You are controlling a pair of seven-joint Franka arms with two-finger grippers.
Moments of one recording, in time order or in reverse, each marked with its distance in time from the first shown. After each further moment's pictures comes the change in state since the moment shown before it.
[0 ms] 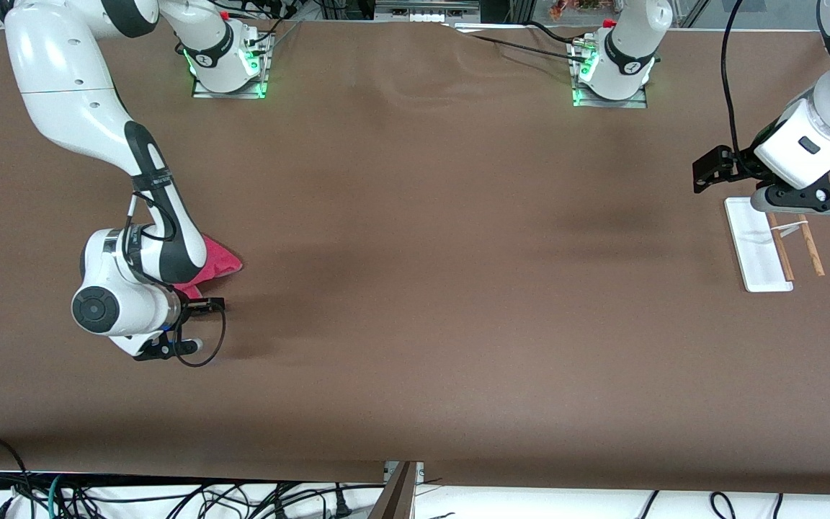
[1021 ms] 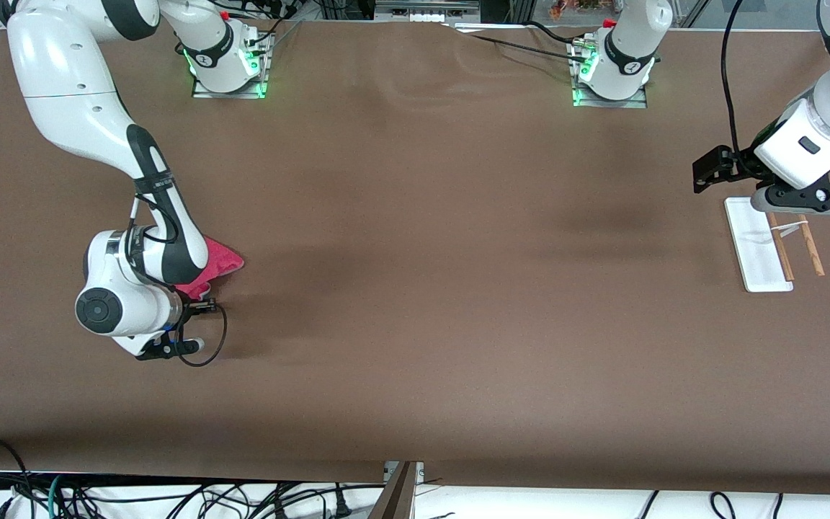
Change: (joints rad) left arm 0.000 0.000 0.000 0.000 0.000 0.000 0.000; right arm 0.000 0.005 -0.003 0.000 -0.001 0.005 0.000
